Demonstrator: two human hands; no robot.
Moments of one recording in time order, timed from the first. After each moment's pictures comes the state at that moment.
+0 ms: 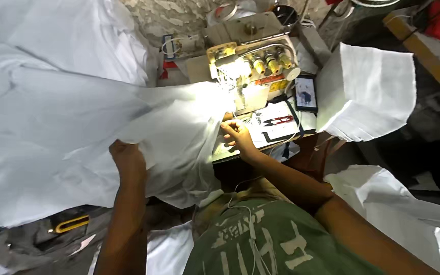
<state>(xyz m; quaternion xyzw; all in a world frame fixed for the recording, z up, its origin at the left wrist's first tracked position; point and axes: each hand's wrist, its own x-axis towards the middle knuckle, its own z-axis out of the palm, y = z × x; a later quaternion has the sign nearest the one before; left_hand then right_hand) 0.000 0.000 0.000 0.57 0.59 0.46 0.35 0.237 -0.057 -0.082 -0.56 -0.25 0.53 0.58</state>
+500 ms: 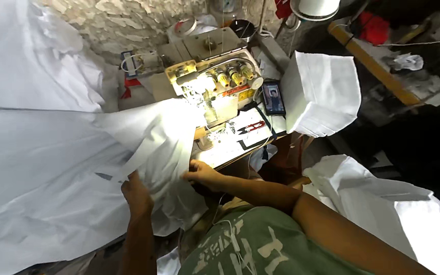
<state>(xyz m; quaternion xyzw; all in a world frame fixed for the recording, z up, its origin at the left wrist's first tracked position) 0.023 -0.012 -0.078 0.47 0.69 0.38 0.40 0.190 -0.077 -0.108 -0.47 -0.31 0.68 0.47</state>
